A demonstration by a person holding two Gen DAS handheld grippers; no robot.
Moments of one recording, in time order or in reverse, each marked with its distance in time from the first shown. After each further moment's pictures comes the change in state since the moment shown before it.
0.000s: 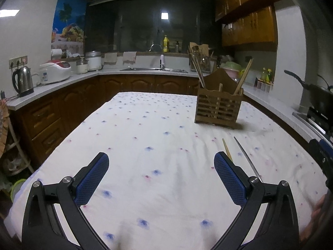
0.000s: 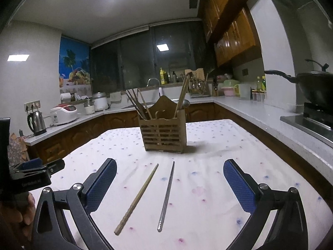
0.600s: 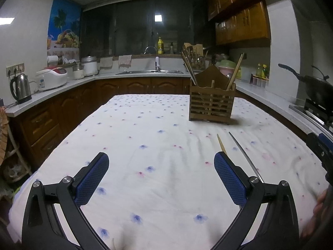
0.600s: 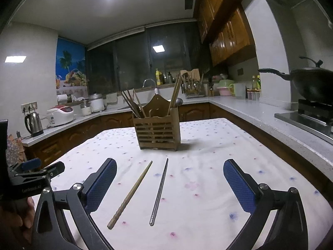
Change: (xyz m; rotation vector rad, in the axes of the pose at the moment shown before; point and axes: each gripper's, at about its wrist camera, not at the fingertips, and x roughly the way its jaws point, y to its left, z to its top) left arm -0.008 -0.015 -0.010 0.043 -0.020 -0.008; right arm -0.010 -0.006 -0.009 0.015 -0.008 -0.016
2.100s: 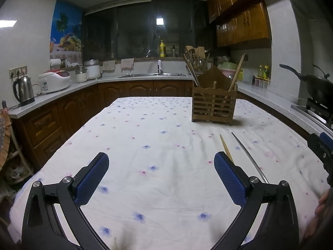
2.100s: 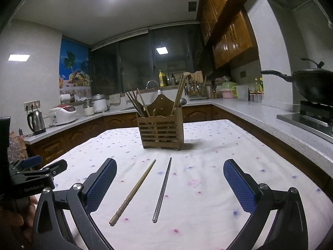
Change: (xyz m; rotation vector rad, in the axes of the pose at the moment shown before) left arm -0.004 0.002 -0.008 0.004 -0.025 0.023; right arm -0.001 0.004 -0.003 -0.017 -0.015 0.016
